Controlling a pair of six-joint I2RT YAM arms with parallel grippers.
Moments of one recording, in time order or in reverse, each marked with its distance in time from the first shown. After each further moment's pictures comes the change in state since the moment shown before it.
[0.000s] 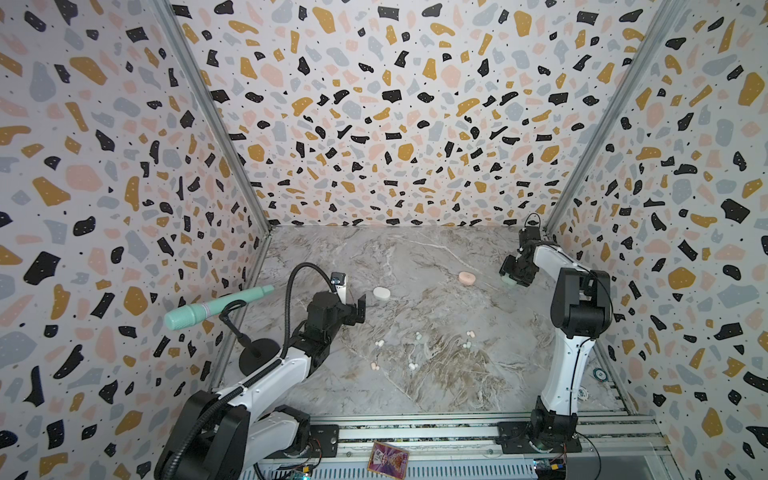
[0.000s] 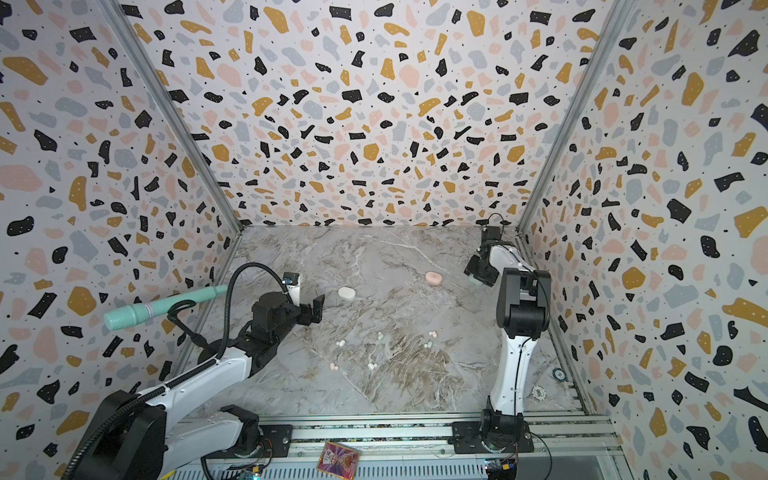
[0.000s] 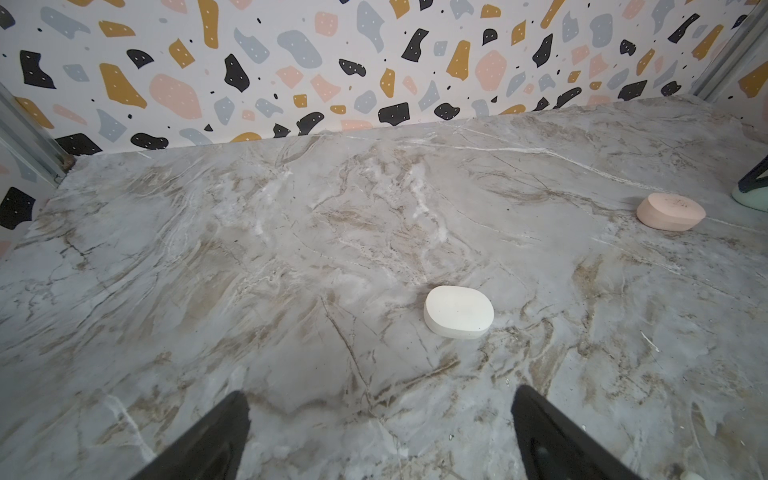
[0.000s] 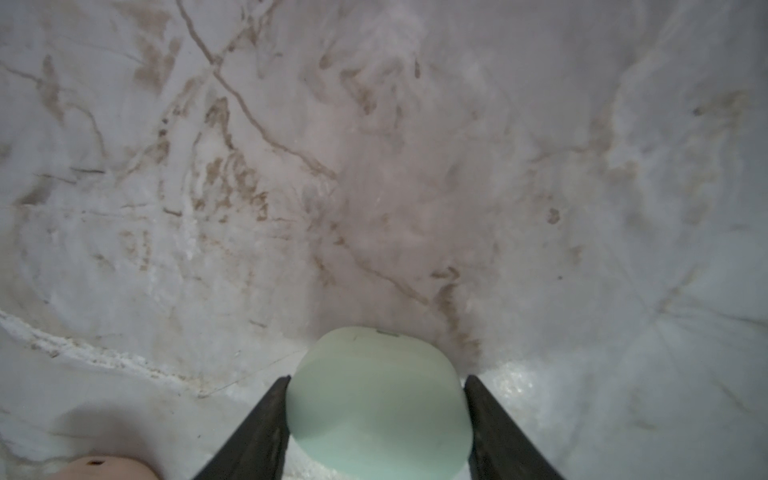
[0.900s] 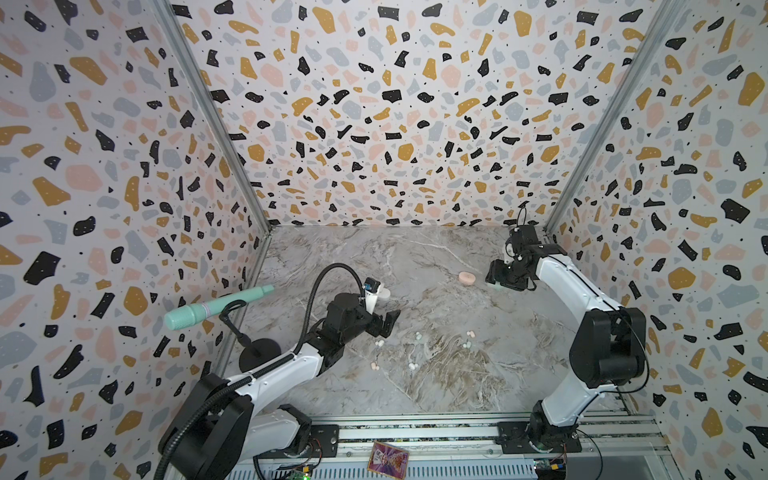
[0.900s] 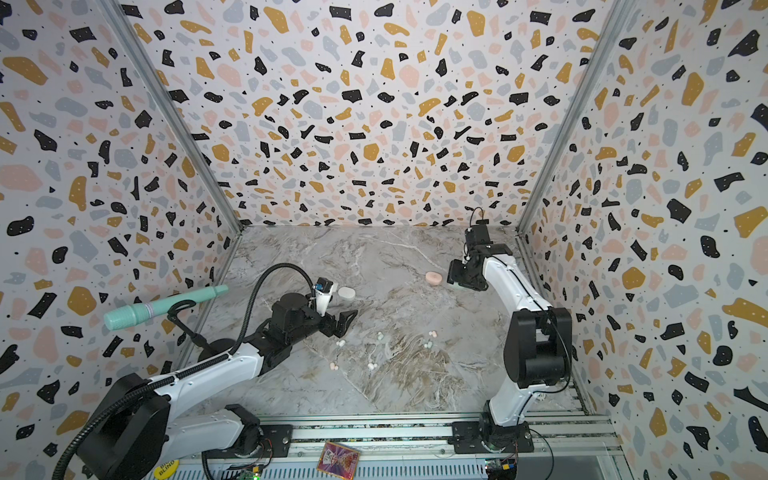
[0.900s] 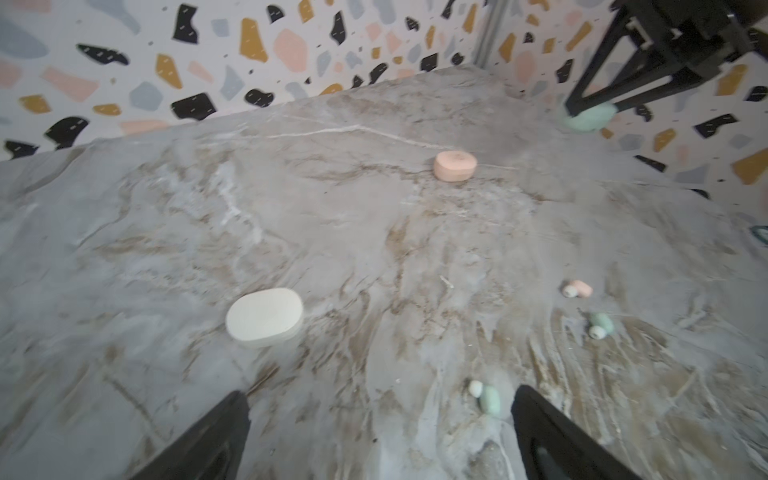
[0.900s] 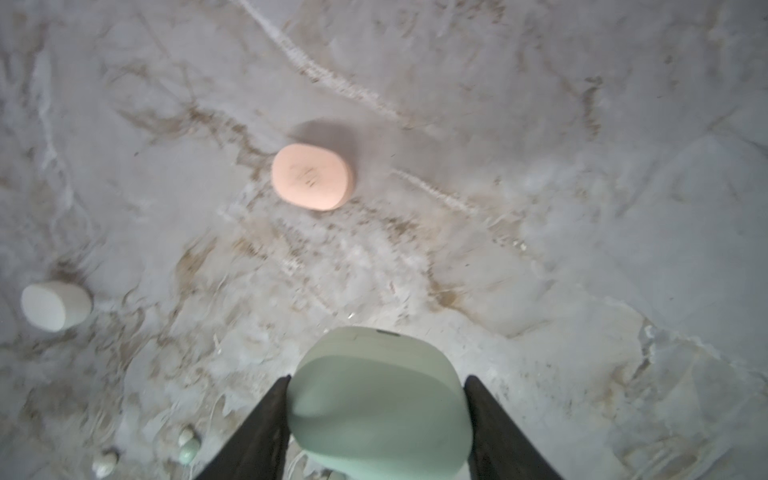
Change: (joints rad) left arm -0.199 0.068 0.058 0.029 0.300 0.023; right arm 0.220 -0.497 -0.260 -0.171 -0.111 -0.129
